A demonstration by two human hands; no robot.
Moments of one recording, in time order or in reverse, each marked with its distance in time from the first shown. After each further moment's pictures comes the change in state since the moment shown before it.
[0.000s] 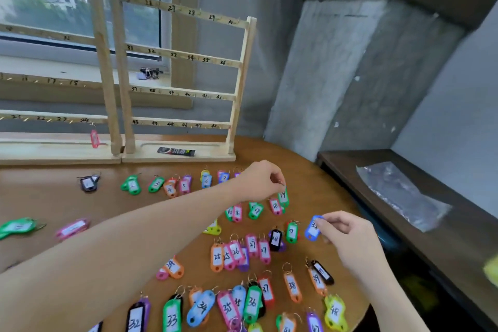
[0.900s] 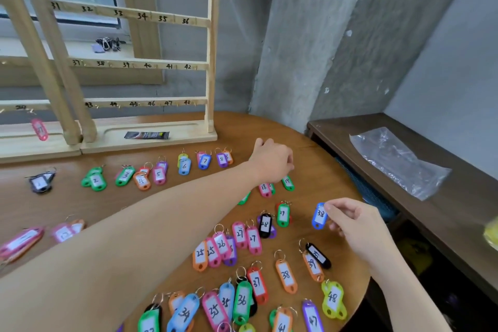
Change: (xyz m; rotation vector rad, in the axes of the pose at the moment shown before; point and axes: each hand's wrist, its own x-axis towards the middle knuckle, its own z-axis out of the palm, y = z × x) left_hand 0.083 -0.004 0.069 0.480 -0.050 0.100; right_hand 0.025 0.050 -0.017 -0.050 0.003 0.141
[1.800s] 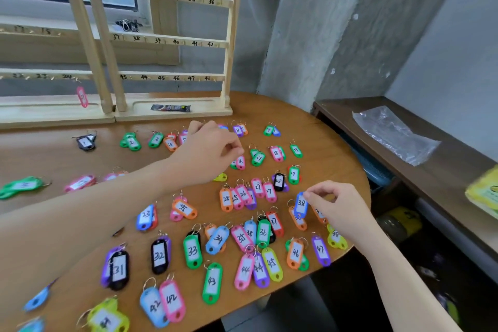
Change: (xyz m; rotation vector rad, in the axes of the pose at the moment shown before) left_hand -0.197 -0.060 -0.073 -0.024 0.236 -0.022; right_hand -0.073 -0.020 0.030 -0.240 -0.132 -0.134
